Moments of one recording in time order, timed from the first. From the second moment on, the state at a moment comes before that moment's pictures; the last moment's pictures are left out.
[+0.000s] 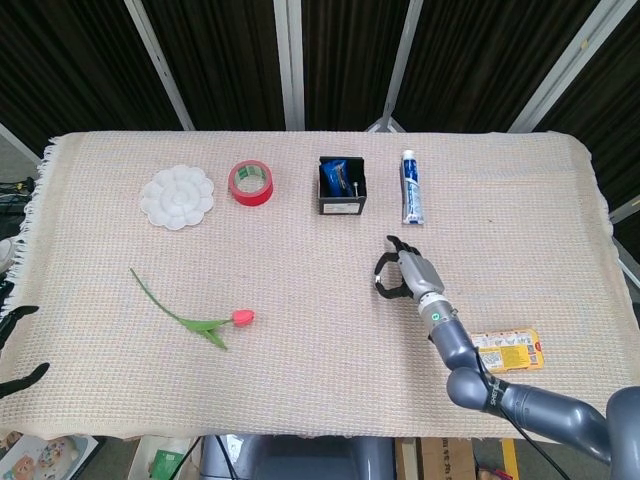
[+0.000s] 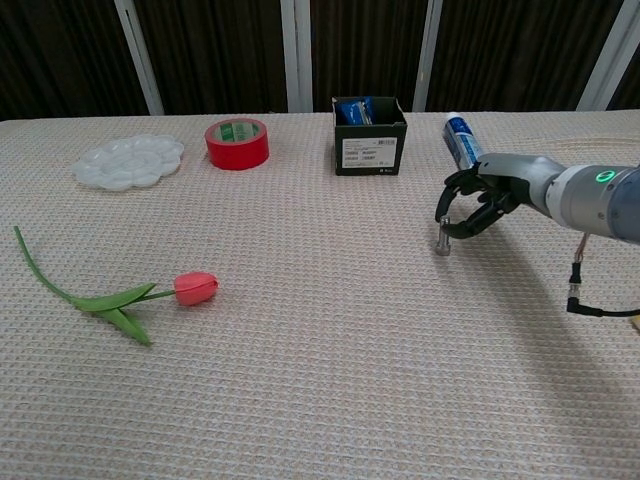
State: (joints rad) left arm 0.01 -1.00 -0.02 -1.79 1.51 1.57 0.08; right arm 0.78 -1.55 0.30 -1.44 -0.65 0.78 -0.12
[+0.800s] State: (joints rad) left arm 0.01 -1.00 -0.02 -1.79 1.51 1.57 0.07; right arm 0.79 -1.35 0.26 -1.58 -0.61 0.72 -0.14
